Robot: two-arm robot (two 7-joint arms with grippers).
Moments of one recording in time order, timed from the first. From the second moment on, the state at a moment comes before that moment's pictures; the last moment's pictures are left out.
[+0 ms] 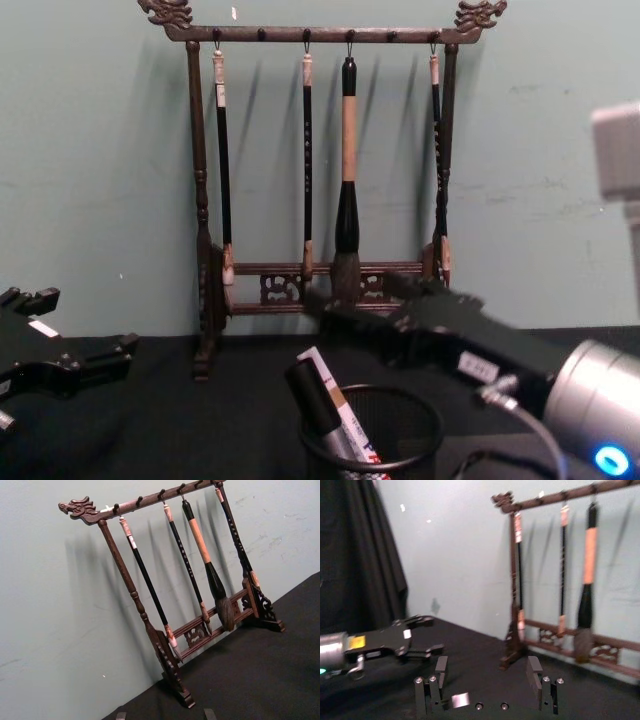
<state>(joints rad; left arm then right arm) -0.20 0.60 0.45 -1.41 -0.25 -0.12 0.03 0.23 0.22 -0.42 -1.38 0.40 -0.15 0.46</state>
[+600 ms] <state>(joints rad) -0.20 0.60 0.45 -1.41 -0.25 -0.12 0.03 0.15 0.32 -0.31 -1.49 0.26 -0.06 0.27</state>
